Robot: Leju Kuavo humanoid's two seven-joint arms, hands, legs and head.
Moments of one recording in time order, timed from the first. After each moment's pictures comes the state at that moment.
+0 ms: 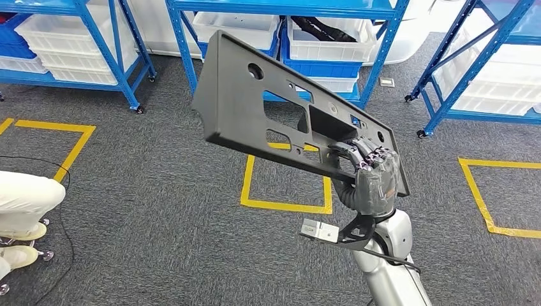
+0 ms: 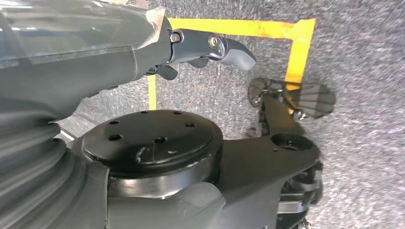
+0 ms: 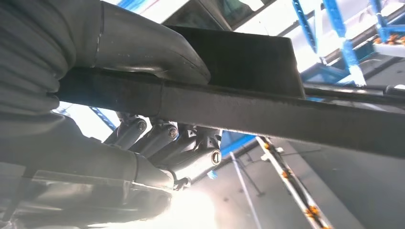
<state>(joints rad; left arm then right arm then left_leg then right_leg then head) -0.06 -0.17 0.31 -0.17 -0.16 -0.03 -0.01 -0.27 -0.04 0.31 -1.46 1.02 -0.67 -0.53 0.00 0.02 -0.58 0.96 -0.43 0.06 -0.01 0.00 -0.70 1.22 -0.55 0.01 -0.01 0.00</state>
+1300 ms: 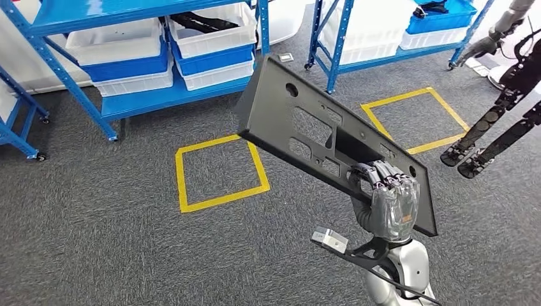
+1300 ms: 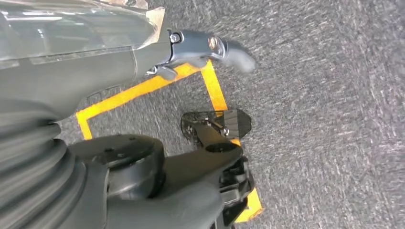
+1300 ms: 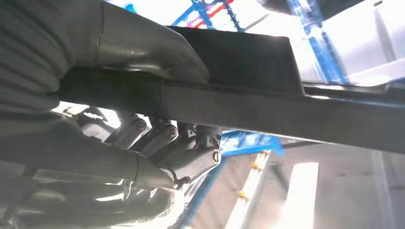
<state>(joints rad) -0.04 -0.16 0.28 -0.17 -0.25 0.05 -0.36 -0.10 -0.05 0.25 -1.56 1.22 -0.67 -0.32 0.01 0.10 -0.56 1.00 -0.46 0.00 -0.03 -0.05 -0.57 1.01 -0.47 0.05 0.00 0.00</state>
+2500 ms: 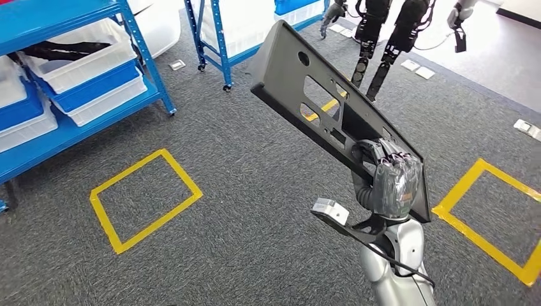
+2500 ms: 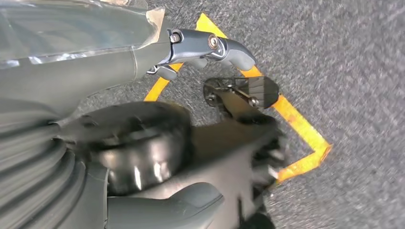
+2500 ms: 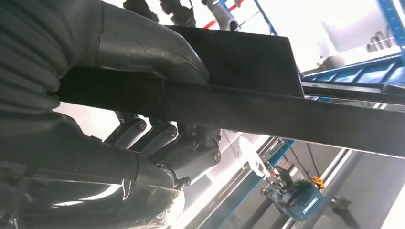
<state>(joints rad) -0.05 -0.17 0.29 -0.17 -0.22 -0.08 -0.18 -0.22 -0.03 0.25 -1.49 1.25 -0.66 -0.25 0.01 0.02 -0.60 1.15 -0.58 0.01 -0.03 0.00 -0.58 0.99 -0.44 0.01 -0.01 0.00</state>
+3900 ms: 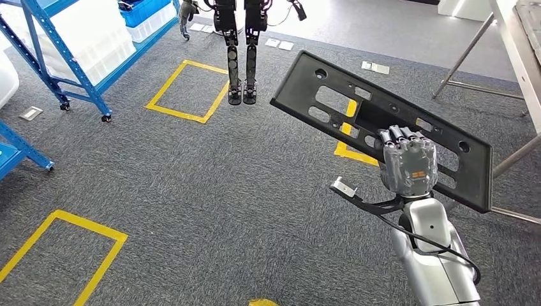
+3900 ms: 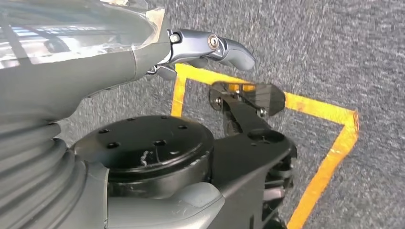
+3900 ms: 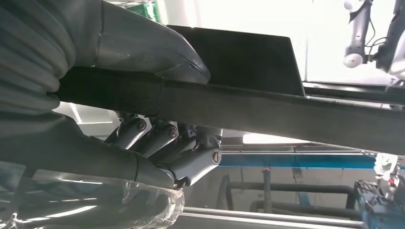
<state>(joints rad) -0.02 -0.17 0.29 -0.17 -0.24 -0.08 -0.23 -0.34 -0.22 0.22 -1.33 1.56 -0.56 -0.06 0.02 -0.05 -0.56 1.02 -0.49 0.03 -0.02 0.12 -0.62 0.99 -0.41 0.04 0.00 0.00</state>
